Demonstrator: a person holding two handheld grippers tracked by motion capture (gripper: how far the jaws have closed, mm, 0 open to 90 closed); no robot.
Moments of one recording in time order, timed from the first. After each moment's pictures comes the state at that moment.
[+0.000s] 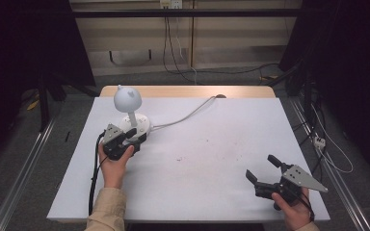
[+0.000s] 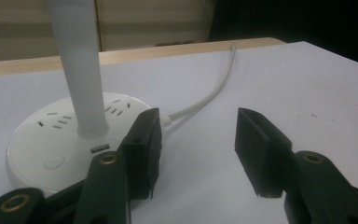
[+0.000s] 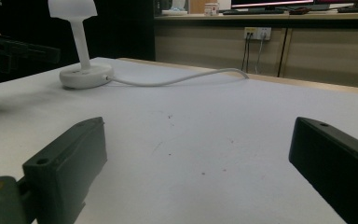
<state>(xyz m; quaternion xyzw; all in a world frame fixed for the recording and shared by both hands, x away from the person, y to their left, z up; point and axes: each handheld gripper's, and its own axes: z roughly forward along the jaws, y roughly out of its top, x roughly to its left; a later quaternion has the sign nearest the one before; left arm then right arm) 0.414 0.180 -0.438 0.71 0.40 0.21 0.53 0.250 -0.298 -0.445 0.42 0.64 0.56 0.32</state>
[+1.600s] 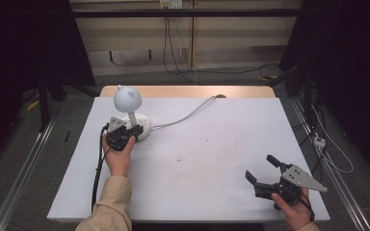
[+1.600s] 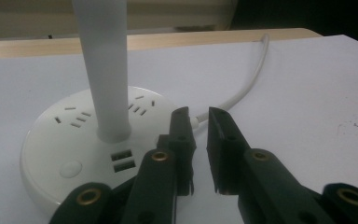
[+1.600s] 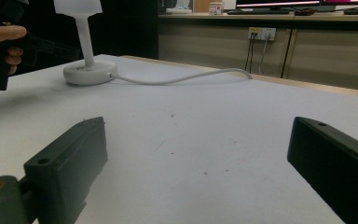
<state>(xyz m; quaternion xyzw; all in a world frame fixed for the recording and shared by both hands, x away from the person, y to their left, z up) 0.440 0.173 -0.439 0.71 0.45 0.21 0.49 0.250 -0.298 -0.445 0.41 0.65 0.55 0.32</state>
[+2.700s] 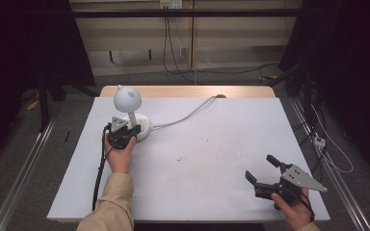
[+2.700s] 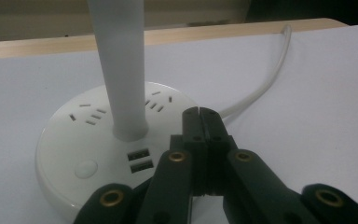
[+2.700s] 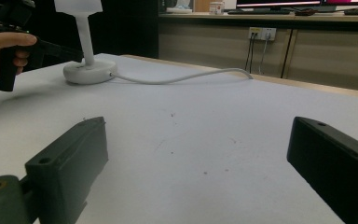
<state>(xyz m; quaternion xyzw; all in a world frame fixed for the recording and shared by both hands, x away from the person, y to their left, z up) 0.447 0.171 -0.447 0.72 0.45 0.24 0.47 0.250 -0.297 -0.445 0.41 0.65 0.55 0.32</state>
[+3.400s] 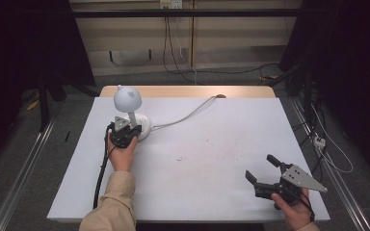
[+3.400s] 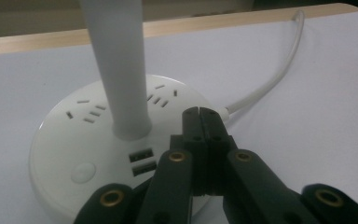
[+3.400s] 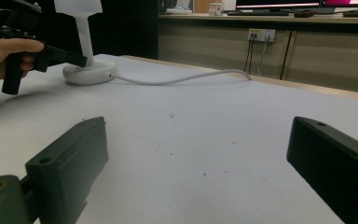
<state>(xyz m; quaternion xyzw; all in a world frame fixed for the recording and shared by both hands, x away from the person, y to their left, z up) 0.455 0.166 -0.454 0.73 0.46 0.24 0.45 0.250 -0.297 -0.444 0.41 0.65 0.55 0.32</state>
